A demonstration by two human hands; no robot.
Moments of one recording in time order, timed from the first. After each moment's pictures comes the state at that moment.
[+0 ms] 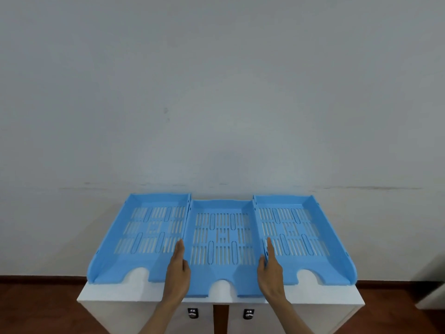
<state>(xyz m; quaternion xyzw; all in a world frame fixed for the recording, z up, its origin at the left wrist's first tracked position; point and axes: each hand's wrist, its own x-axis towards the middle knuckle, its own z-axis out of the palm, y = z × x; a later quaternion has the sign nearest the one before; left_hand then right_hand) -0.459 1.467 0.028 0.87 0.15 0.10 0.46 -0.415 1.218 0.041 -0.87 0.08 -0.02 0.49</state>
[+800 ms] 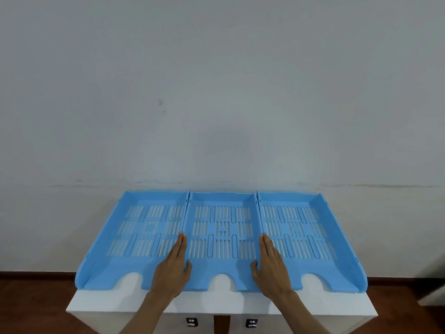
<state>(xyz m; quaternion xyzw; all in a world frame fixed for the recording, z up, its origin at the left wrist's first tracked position) -0.428 1.497 0.023 0.98 0.05 0.06 0.18 -0.375 1.211 0.024 -0.97 -0.11 -0.03 0.21</state>
